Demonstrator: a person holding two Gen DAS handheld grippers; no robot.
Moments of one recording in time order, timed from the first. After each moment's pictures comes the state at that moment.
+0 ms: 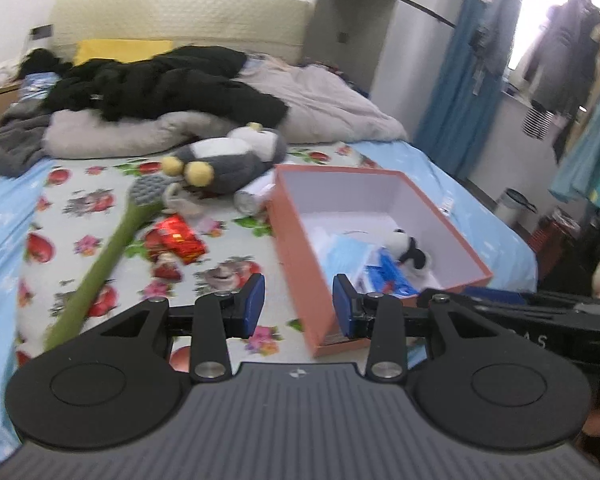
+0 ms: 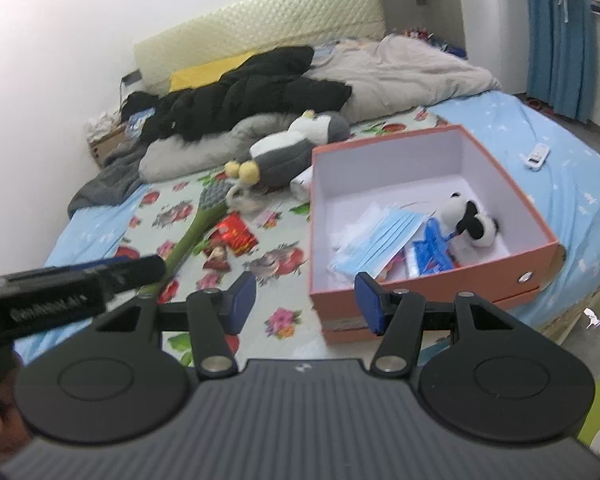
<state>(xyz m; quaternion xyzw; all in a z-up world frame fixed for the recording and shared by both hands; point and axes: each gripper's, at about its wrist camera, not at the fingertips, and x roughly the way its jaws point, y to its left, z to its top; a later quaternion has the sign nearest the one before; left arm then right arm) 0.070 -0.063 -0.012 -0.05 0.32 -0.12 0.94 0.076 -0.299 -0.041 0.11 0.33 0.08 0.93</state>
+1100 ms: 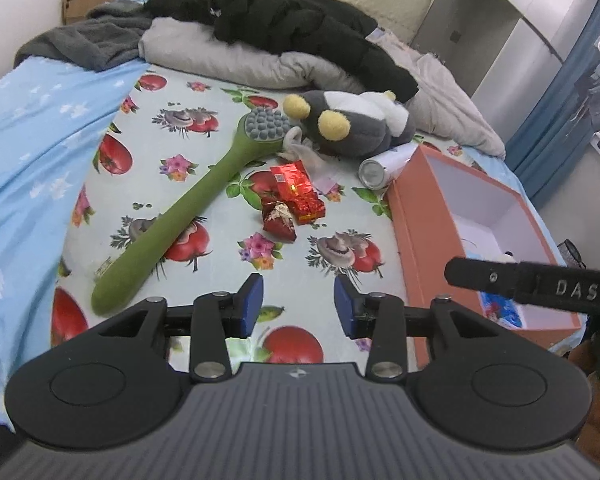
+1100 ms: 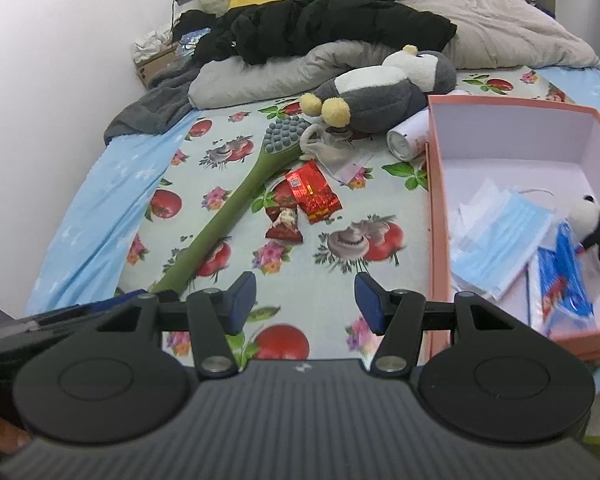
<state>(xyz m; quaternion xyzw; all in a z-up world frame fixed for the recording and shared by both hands) 0.152 0.058 -0.101 -0.16 0.39 -0.01 0.91 0.188 -0.196 -0.074 0.07 0.42 0.19 0.88</state>
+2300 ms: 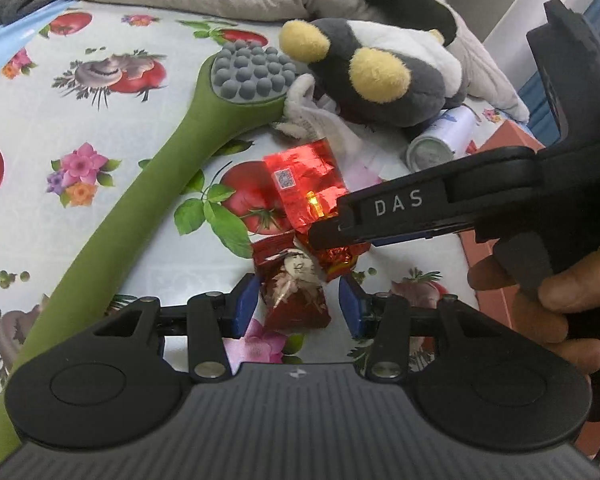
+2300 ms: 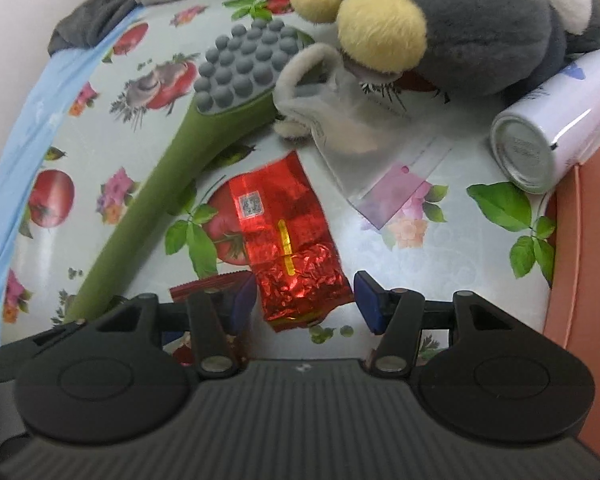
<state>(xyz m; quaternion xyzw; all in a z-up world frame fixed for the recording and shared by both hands) 0.361 0.073 -0.234 -0.16 0.46 -0.06 0.87 0.445 -0.100 -0.222 0.00 0.58 0.22 0.79</state>
